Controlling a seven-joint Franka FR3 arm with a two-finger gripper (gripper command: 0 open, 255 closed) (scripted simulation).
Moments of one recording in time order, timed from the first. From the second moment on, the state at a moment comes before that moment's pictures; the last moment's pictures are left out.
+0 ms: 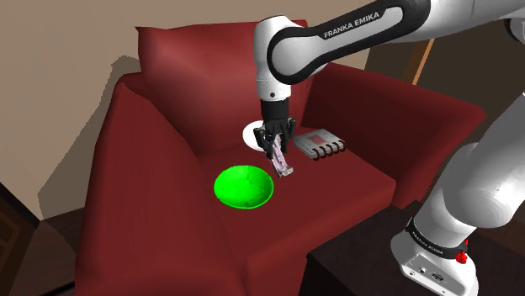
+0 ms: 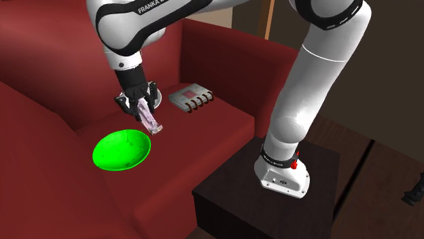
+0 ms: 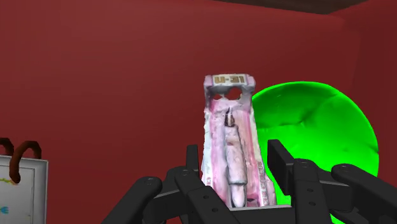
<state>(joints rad) 0.10 -0.13 0.31 -2.13 0.18 1.86 0.43</state>
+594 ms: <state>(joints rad) 0.18 0.17 0.39 -1.78 0.09 1.82 0.63</state>
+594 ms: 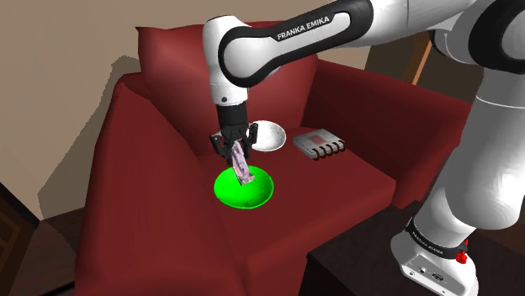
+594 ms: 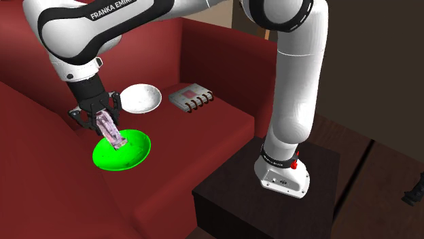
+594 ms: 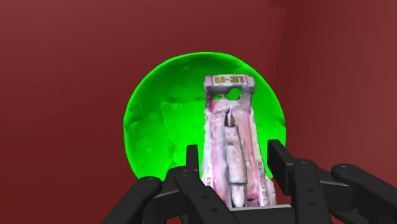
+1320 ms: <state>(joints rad) 0.22 0.29 0.40 -1.73 0.05 1.89 0.68</state>
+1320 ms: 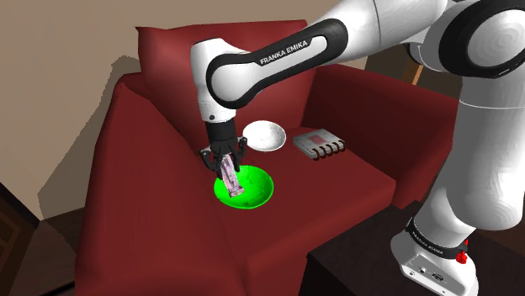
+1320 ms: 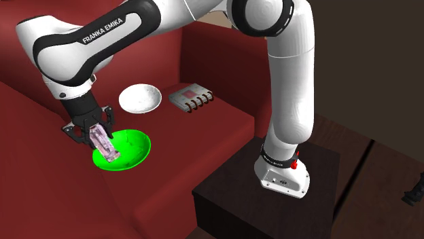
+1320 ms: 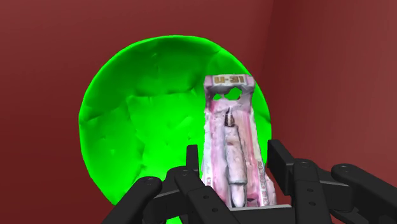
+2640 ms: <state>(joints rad) 0.23 0.33 0.40 -1.79 0.04 1.99 0.68</state>
